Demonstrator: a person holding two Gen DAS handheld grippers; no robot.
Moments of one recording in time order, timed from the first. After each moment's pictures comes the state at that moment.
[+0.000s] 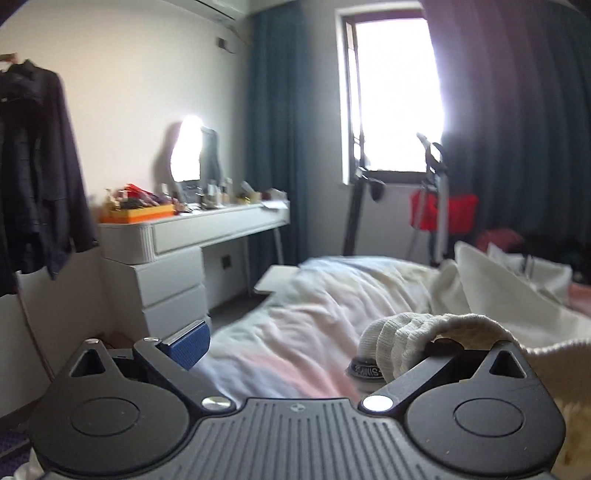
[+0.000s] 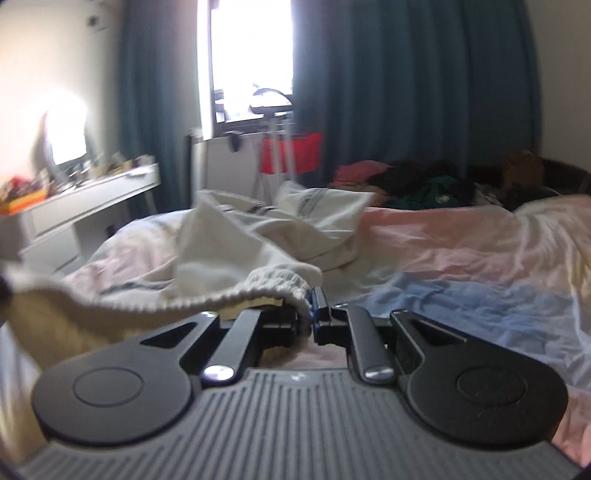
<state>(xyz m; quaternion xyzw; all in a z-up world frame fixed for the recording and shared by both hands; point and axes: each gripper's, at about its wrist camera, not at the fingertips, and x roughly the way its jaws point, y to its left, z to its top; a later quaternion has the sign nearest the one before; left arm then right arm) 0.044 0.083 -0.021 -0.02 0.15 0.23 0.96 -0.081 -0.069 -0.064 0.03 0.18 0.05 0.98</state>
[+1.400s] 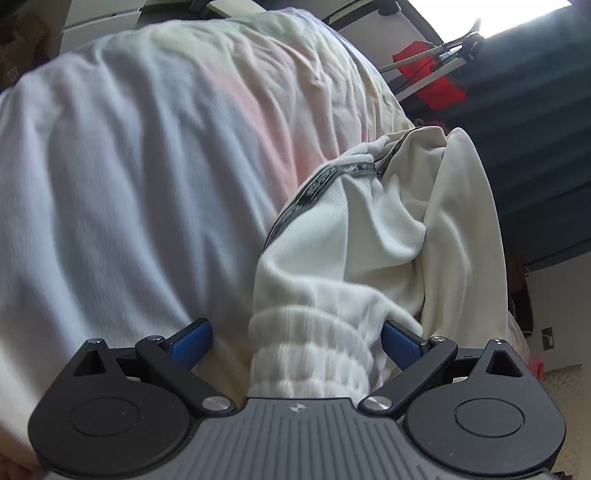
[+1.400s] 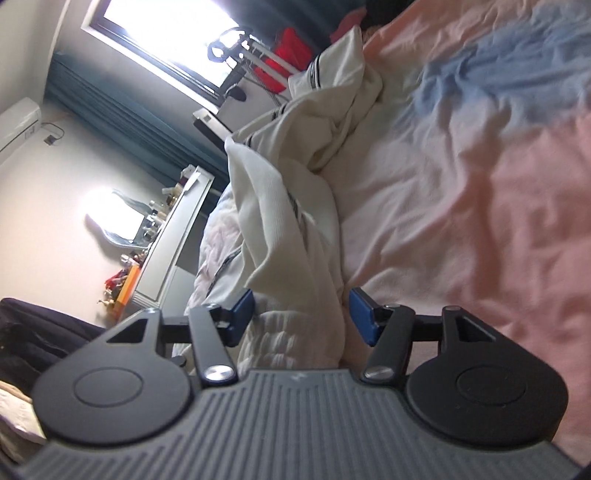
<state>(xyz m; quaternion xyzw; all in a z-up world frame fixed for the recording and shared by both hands) 0.065 0.188 -0.108 -0.39 0.44 0.01 0.81 -0.089 -0.099 -0.131 0.40 0.32 0.15 0.85</state>
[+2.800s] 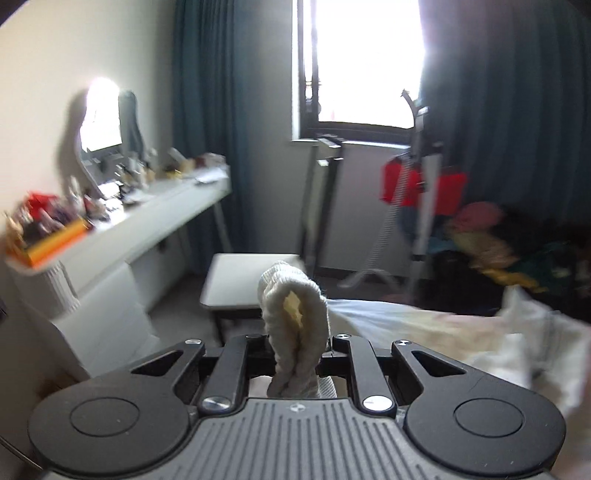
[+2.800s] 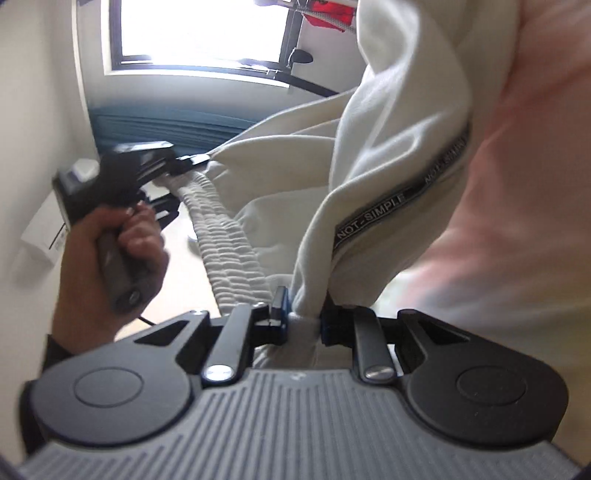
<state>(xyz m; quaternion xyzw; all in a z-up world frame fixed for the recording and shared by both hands) 0.385 0.260 0.140 0.01 0.28 0.14 0.95 0.006 0.221 -0.124 0.59 0.27 0.26 0.72</state>
